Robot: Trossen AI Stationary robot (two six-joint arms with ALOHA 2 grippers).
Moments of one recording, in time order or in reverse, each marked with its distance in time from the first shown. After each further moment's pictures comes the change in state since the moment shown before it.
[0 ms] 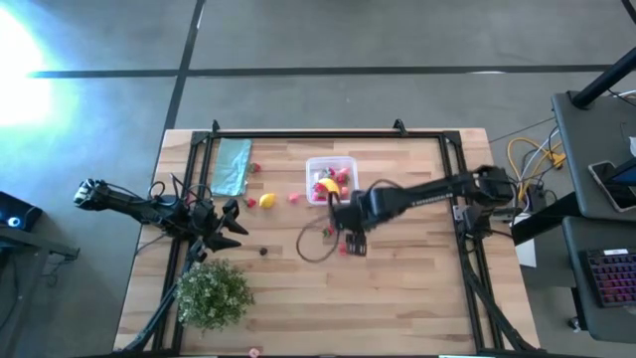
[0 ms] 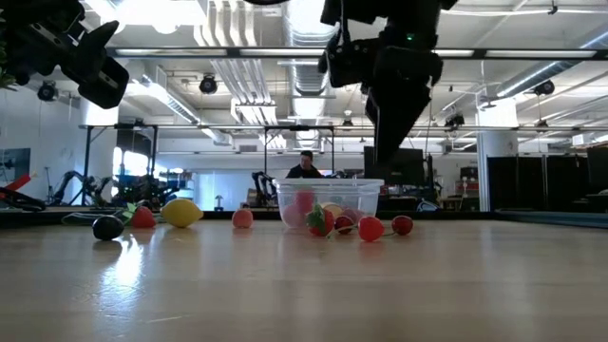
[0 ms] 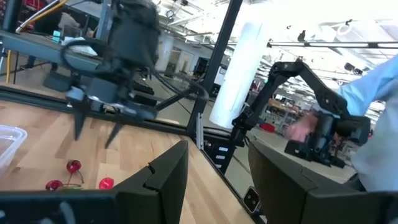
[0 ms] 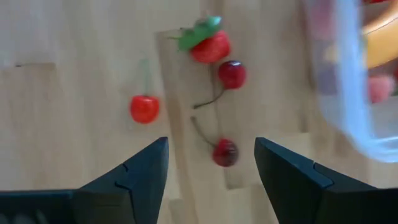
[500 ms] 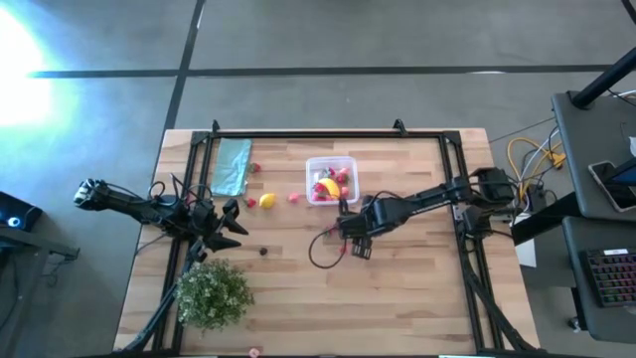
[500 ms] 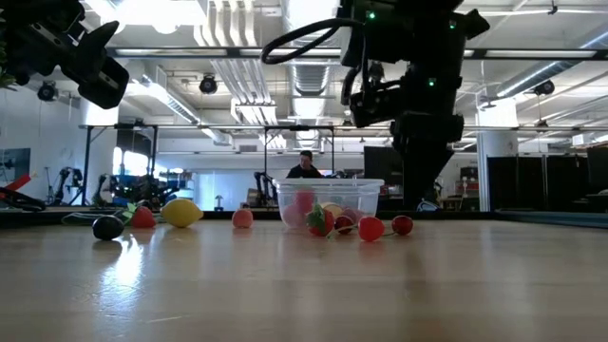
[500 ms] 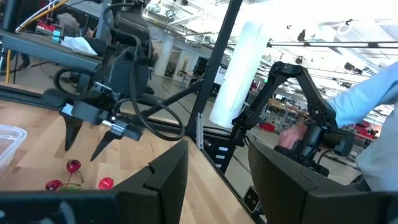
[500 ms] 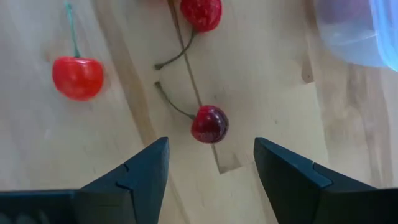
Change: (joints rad) left arm 0.000 0.001 0.000 0.000 0.001 0.000; right arm 0.021 0.002 -0.185 0.096 0.085 0.145
